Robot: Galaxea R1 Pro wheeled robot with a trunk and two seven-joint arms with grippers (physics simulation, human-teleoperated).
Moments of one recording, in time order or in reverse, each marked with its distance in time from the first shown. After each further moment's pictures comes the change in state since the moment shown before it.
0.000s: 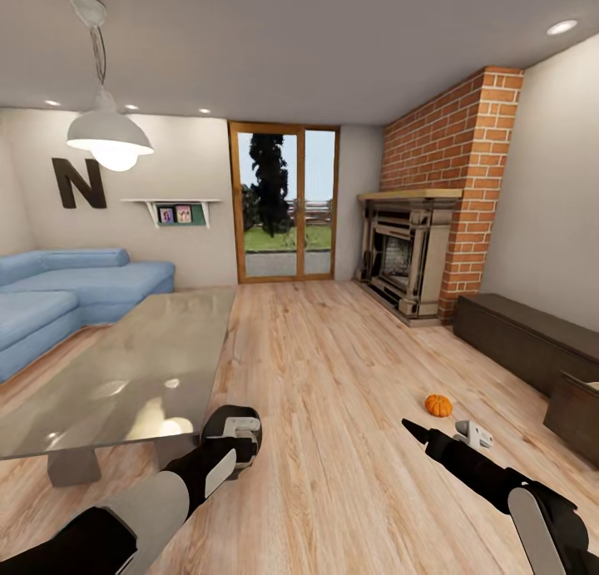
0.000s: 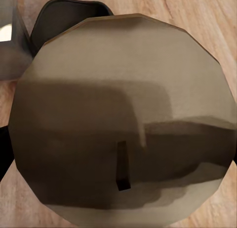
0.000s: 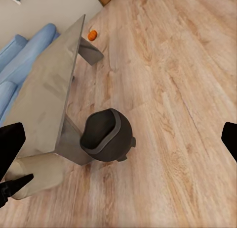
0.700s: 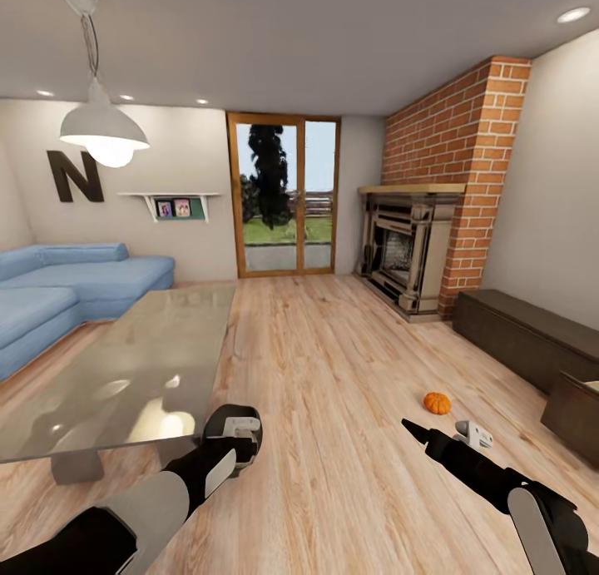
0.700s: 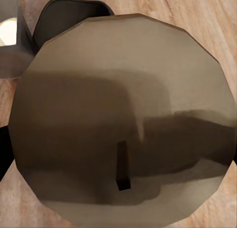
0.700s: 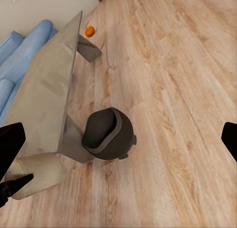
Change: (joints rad) left arm 0.000 0.000 0.000 0.000 0.000 -0.001 0.001; right arm 0.000 0.001 0.000 0.001 0.000 -0.001 -0.001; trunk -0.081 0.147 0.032
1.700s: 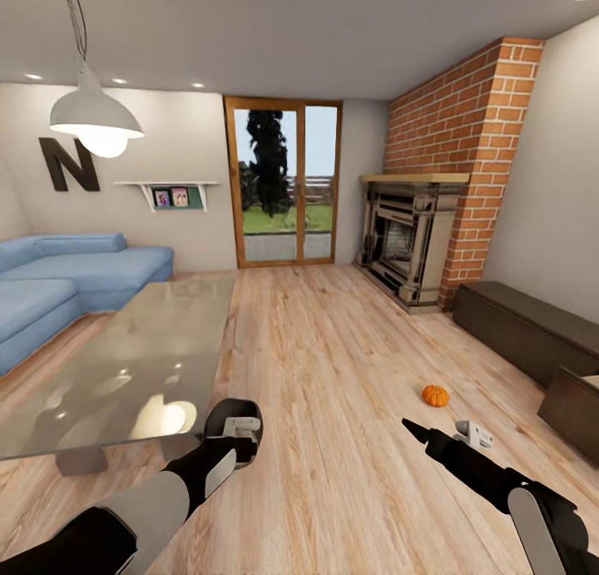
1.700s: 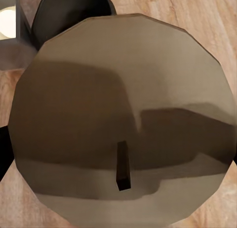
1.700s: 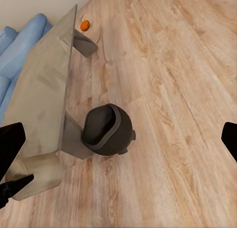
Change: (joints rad) left arm 0.000 0.000 0.000 0.000 0.002 -0.001 -0.001; right arm 0.000 0.001 -0.001 -0.001 -0.001 -0.002 0.001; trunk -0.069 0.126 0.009
